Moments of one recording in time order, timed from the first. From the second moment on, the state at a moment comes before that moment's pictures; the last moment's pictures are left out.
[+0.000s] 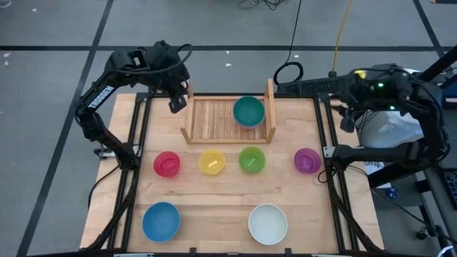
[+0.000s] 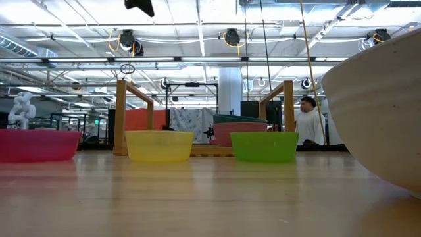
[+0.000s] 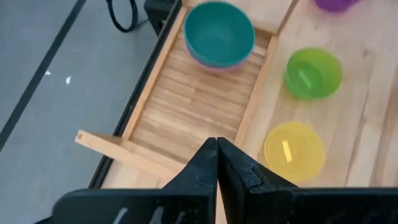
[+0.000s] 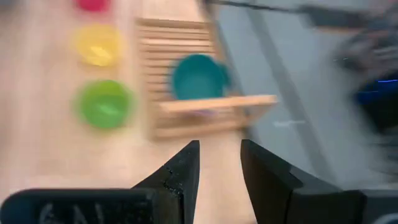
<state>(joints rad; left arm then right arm) 0.49 1.57 2.13 -1.53 0.03 0.13 -0.52 0.98 1.74 -1.51 -0.05 -0.38</state>
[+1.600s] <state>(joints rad) 0.47 1.21 2.13 -1.57 0.04 0.12 0.18 1.49 1.26 -1.03 -0.58 0.38</state>
